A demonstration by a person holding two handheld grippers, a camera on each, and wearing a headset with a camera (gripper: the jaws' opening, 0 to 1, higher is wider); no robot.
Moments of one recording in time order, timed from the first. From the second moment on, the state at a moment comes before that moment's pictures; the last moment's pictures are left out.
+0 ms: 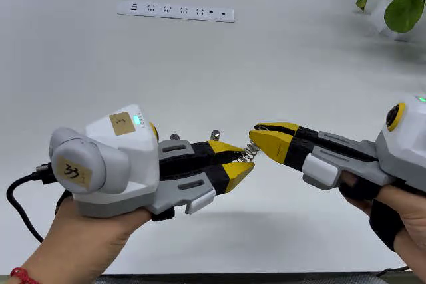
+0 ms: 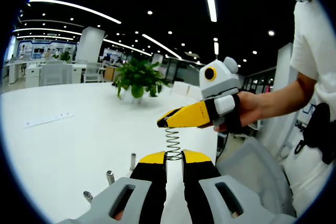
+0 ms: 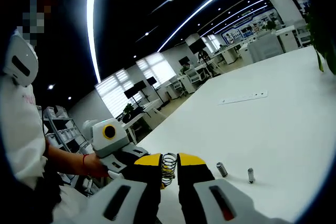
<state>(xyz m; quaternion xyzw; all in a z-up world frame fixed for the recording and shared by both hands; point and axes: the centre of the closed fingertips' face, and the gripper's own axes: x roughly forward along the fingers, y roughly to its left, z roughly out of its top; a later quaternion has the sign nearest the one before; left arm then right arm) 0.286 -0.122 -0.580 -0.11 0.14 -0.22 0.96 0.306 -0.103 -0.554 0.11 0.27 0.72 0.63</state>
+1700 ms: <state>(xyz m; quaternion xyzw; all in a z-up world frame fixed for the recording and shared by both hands) 0.287 -0.128 -0.588 -0.12 0.16 -0.23 0.95 0.294 -0.100 -0.553 0.00 0.23 0.76 0.61</state>
